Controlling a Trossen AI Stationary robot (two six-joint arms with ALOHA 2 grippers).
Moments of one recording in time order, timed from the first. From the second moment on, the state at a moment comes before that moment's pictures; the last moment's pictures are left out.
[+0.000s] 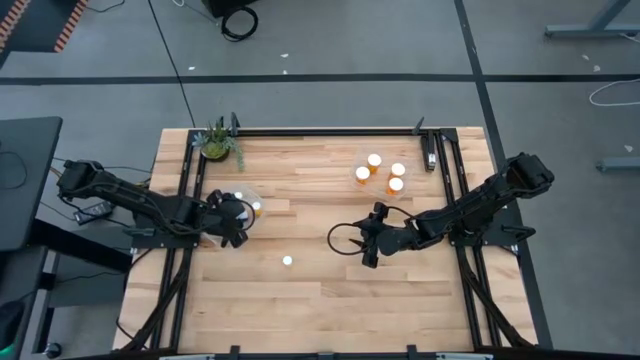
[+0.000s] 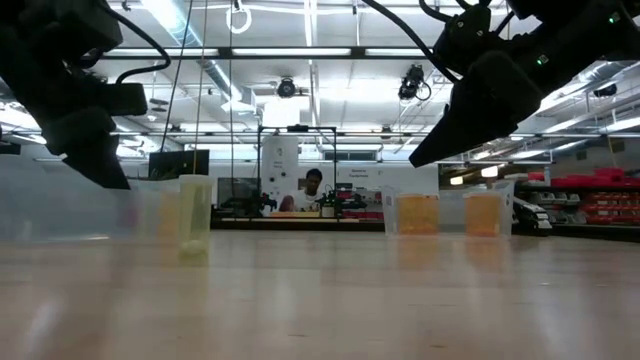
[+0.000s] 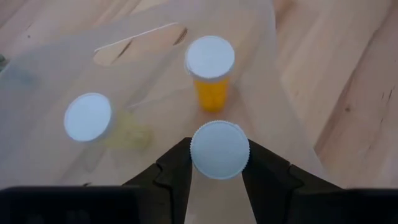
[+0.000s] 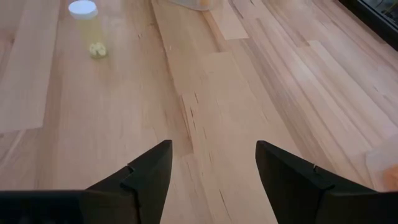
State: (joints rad) left arm -0.25 0.92 0.38 -0.57 -0.52 -0.70; right arm 0.35 1.47 0.64 0.10 0.56 0.33
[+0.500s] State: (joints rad) left arm -0.26 0.92 0.41 -0.59 -0.52 -0.70; right arm 0.35 1.47 0.64 0.10 0.56 0.33
